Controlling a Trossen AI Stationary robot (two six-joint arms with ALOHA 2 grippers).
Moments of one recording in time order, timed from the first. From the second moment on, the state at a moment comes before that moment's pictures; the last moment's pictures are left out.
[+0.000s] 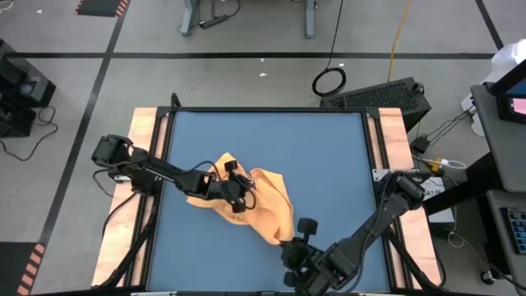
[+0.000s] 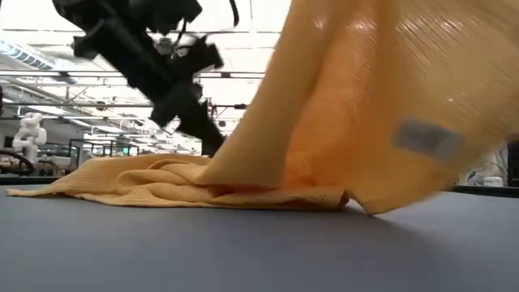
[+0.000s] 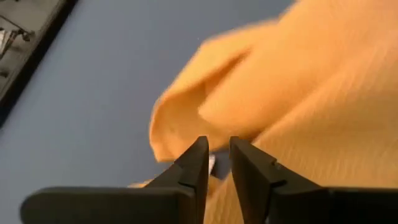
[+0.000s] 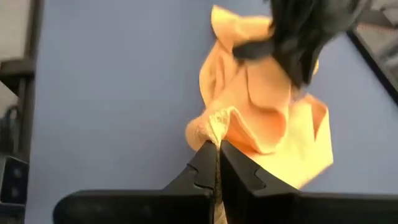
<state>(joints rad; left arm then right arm) -0.20 1.59 0.74 0.10 -0.45 -0.05 0.75 2.02 1.77 -0.98 0.79 0.81</state>
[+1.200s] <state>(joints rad) -0.22 1.81 0.79 0.54 -0.46 0.35 0.73 2.02 1.77 -1.24 0.92 1.11</state>
